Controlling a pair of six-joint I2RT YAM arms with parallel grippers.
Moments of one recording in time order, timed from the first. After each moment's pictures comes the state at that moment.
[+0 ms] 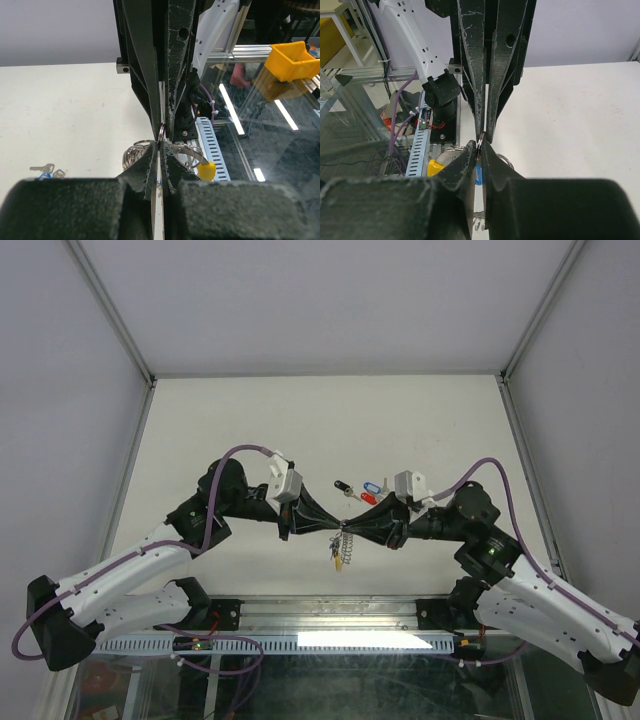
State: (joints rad) left arm -0.86 0.95 0.80 0.15 0.82 -0.03; right arm 0.87 0.64 0.62 0.10 -0.66 0.07
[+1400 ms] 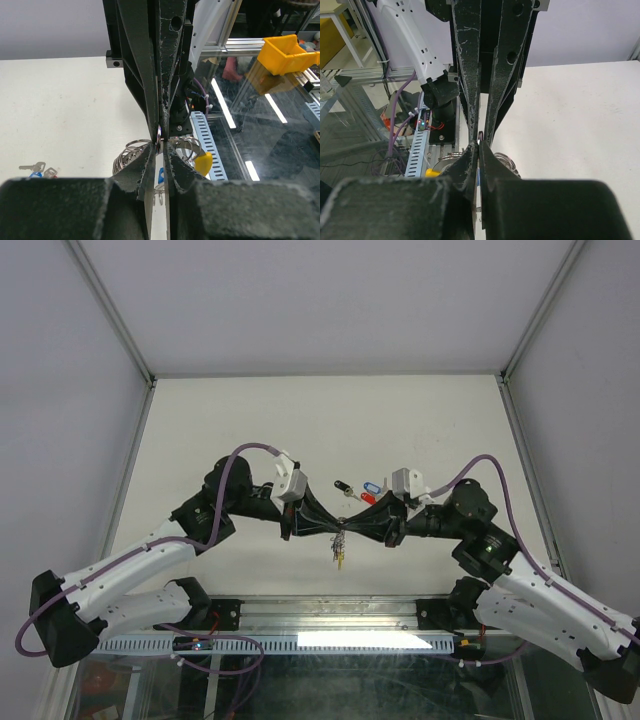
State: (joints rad) left arm -0.86 0.98 0.80 0.15 0.86 -0.03; right arm 0.87 0.66 0.64 0.11 -0.66 0.08
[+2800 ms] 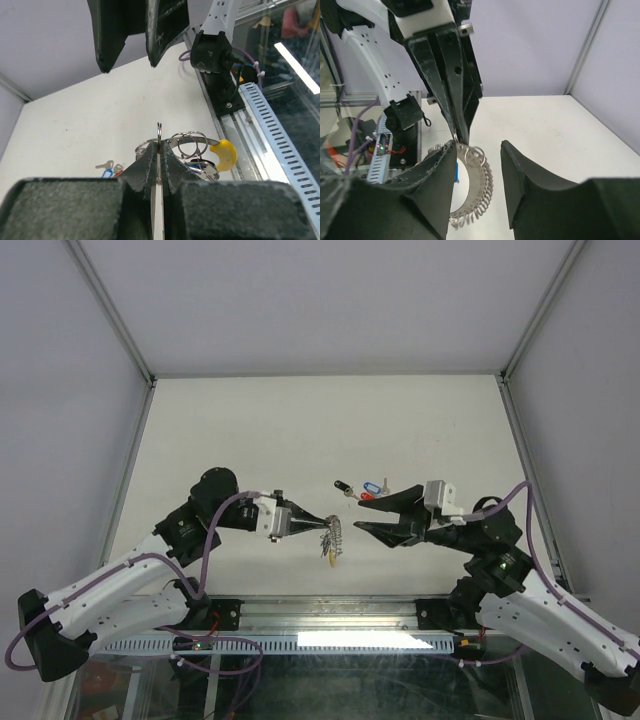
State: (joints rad) left arm -0.86 0.86 0.76 0.03 0.79 0.37; right arm 0.87 0.51 0.58 0.19 -0.50 0.02
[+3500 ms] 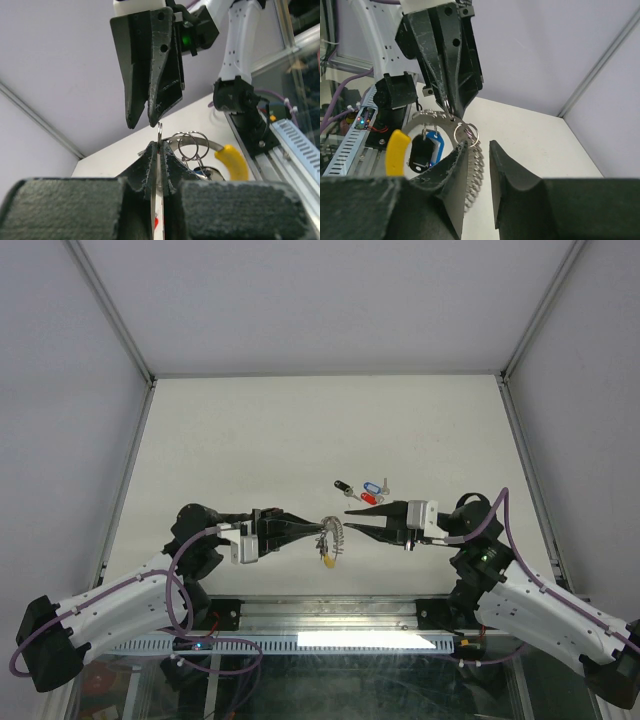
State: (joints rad) left arm -0.86 0.73 0.45 0.62 0.82 0.36; right arm 0.87 0.58 0.47 0.37 -0.62 -0.22
